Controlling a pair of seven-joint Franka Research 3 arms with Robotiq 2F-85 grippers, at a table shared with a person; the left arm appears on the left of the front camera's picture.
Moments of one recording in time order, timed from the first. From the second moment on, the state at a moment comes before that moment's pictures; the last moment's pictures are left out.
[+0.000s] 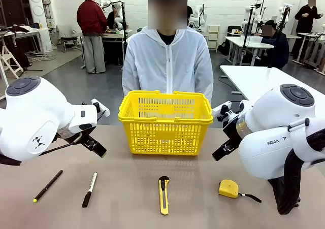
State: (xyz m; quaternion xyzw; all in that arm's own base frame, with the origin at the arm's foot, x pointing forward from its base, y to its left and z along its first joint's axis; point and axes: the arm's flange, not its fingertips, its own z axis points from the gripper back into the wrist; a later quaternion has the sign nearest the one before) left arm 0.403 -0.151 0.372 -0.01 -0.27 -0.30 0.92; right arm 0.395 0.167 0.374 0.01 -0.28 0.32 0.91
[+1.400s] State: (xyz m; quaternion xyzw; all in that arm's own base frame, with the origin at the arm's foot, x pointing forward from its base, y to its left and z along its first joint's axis) left arm 0.350 -0.126 0.653 0.07 -0.31 -0.30 0.90; right arm 0.271 0.147 0.663 -0.09 -0.34 0.27 0.90
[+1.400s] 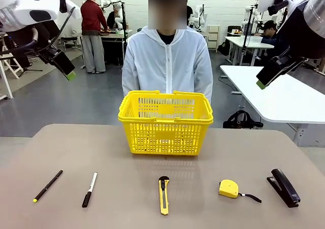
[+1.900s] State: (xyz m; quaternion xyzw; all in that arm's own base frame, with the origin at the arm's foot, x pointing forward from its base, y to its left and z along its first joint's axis) left arm 0.360 -0.001 0.656 -0.20 -0.33 -0.30 0.87; right arm 0.256 0.029 0.679 0.12 -0.35 0.32 0.87
